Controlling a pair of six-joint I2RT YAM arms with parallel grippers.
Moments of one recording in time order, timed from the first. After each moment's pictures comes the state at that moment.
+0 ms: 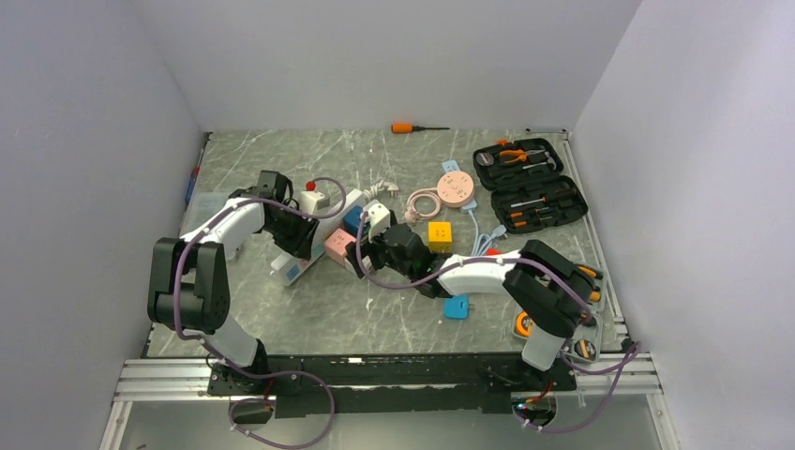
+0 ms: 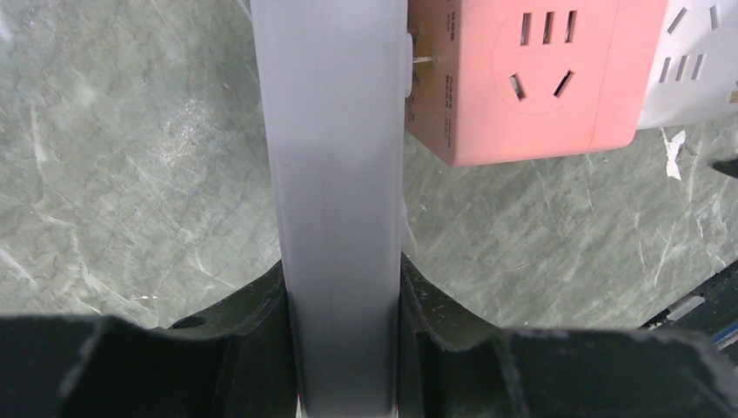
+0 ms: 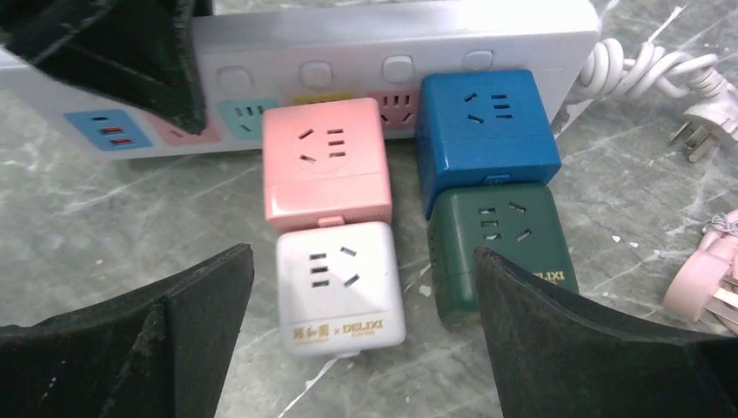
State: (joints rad) left arm -0.13 1.60 1.04 -0.71 0.39 0.46; right arm 0.96 1.75 0.86 0.53 0.12 0.11
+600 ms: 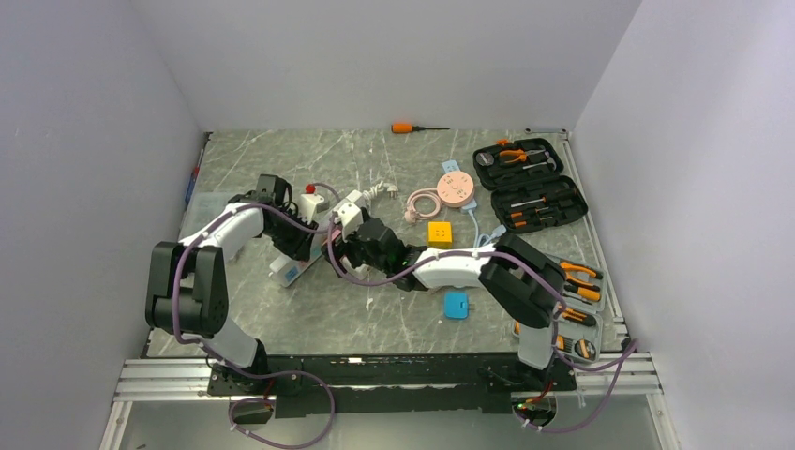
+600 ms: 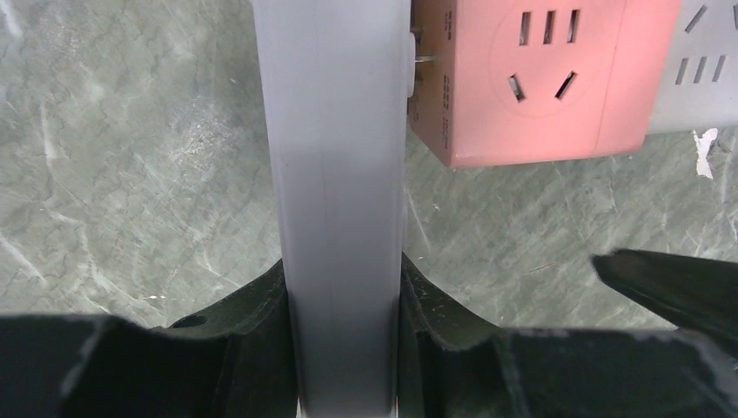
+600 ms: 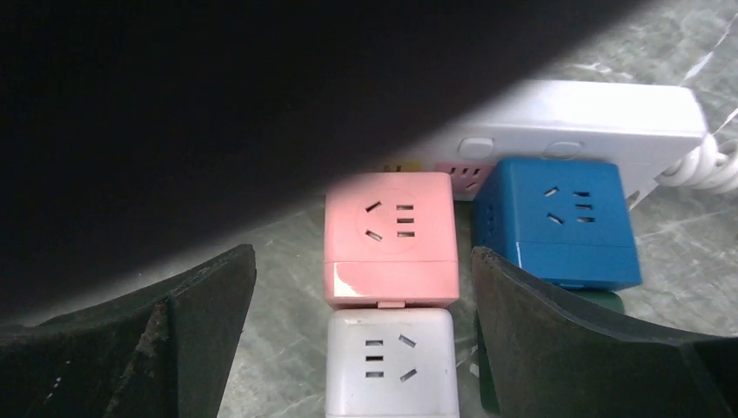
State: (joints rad) left arm -0.12 1.58 1.00 -0.67 0.38 0.48; right arm 1.02 1.85 1.04 0.45 0.09 0.06
